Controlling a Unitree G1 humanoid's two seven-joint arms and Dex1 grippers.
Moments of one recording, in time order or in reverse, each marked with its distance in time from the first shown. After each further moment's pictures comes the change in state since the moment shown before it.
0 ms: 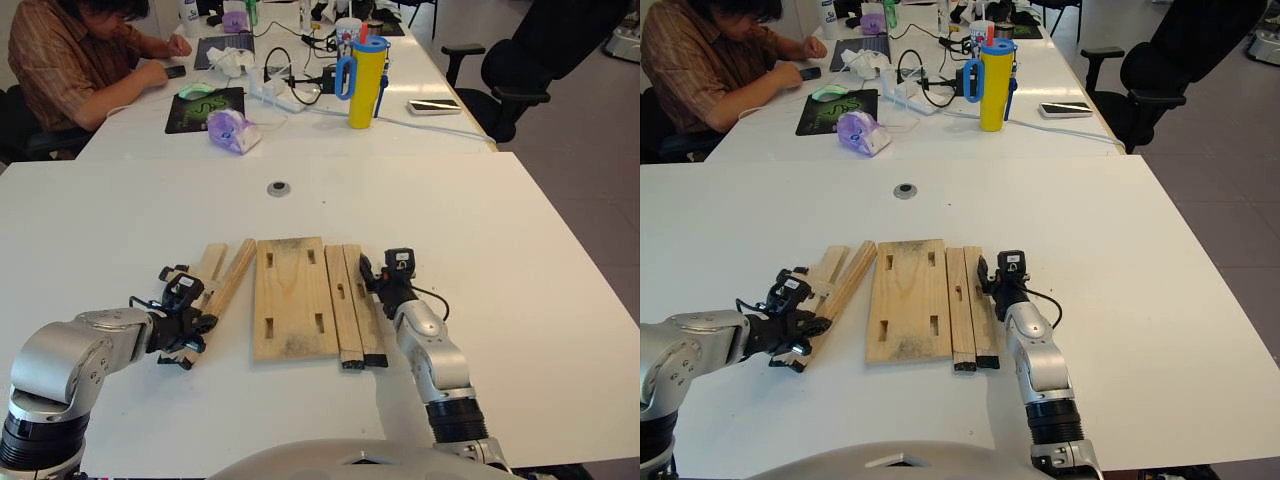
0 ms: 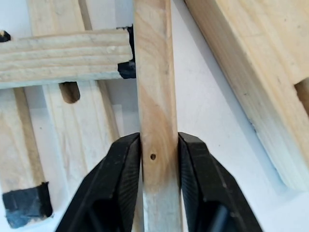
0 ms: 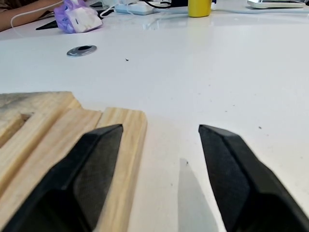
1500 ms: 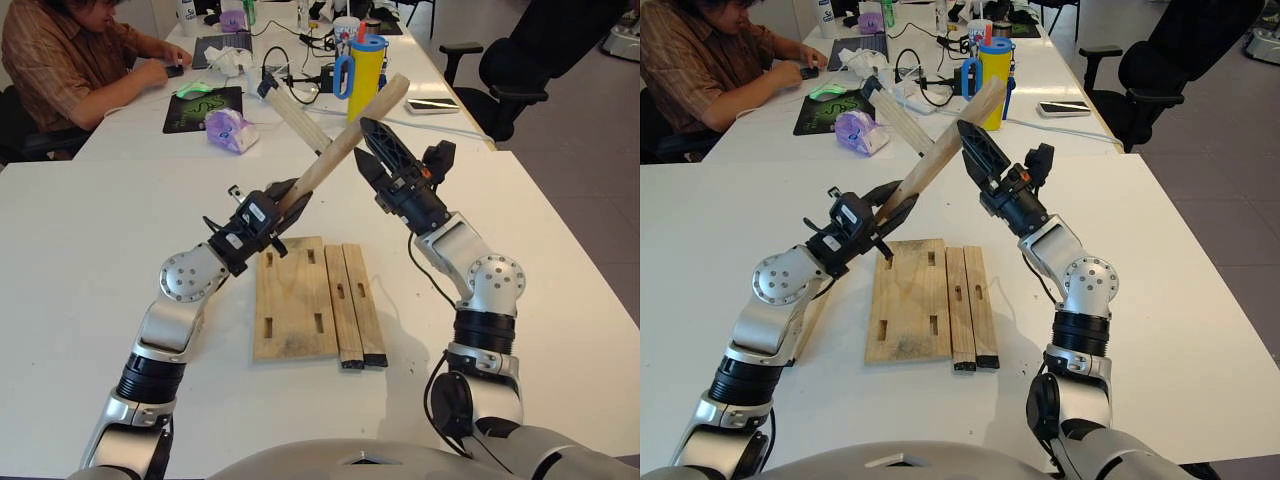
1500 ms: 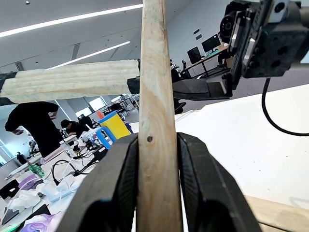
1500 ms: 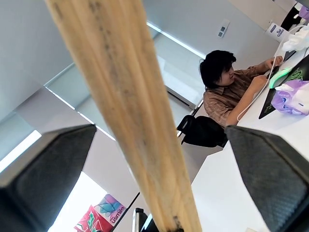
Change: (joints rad) left arm -0.207 -0.316 -0.297 0.414 0.451 -1.533 -0.172; right arm -0.476 -0.054 -0.411 0.057 1.229 0.552 0.233
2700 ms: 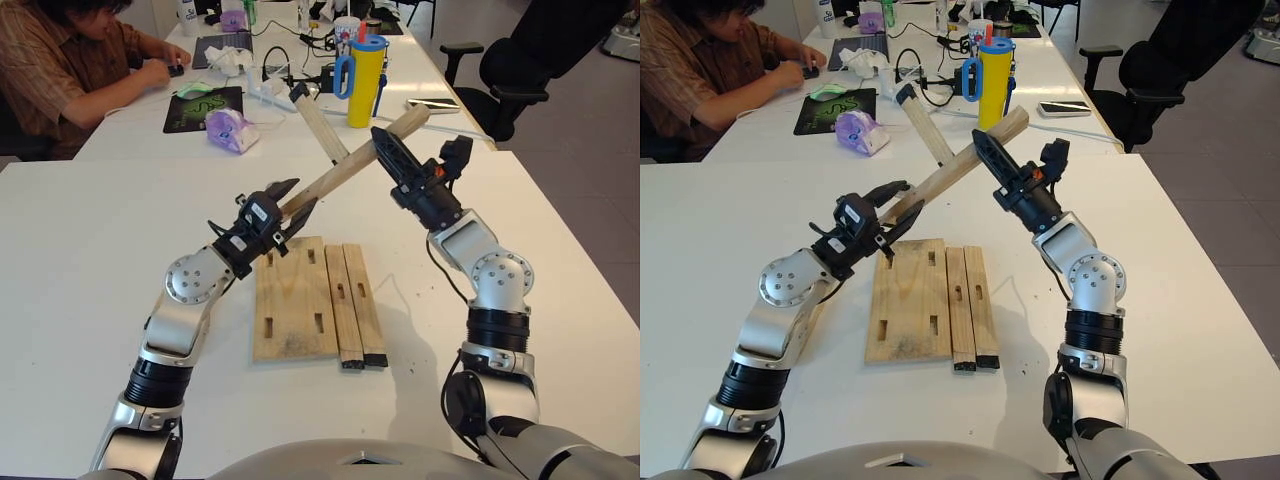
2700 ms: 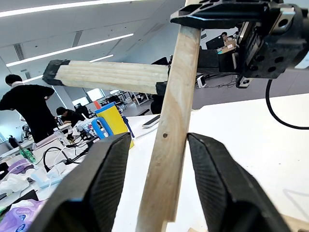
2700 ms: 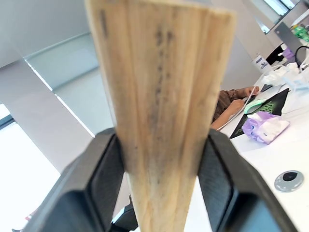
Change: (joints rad) left arm 0.020 -0.061 0.028 -0.068 -0.056 0.134 0.026; right arm 0.002 -0.088 0.012 0.035 -0.196 -0.138 0.179
